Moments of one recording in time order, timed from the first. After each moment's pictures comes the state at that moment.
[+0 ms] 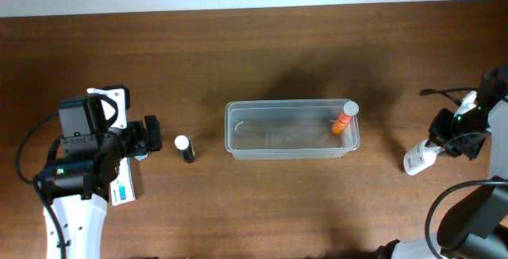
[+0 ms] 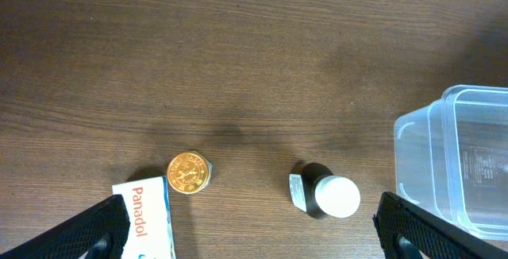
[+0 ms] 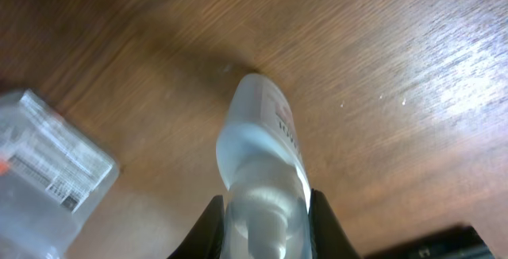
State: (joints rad) left arm 0.12 1.12 1.05 -0.84 0.10 0.00; right arm -0.53 1.68 1.40 -1.32 -0.12 0.14
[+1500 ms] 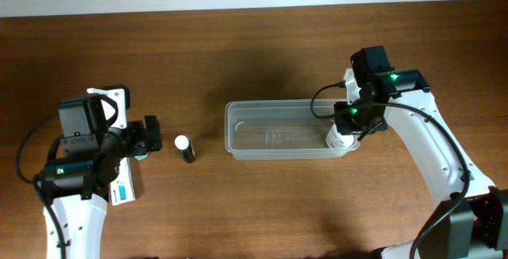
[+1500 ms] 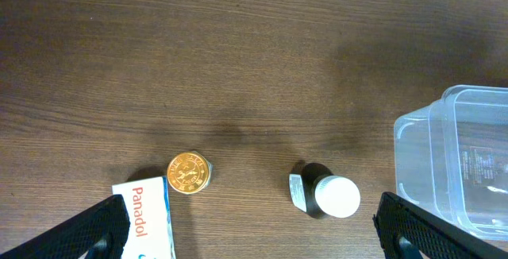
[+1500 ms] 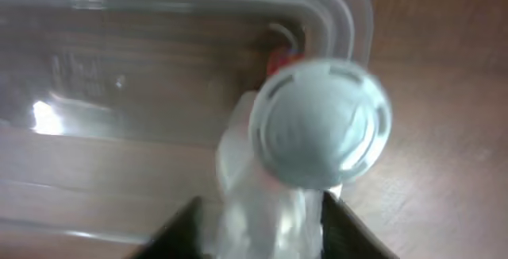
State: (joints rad) left arm 0.12 1.12 1.05 -0.84 0.10 0.00; right arm 0.13 1.62 1.32 -1.12 -0.09 0.12
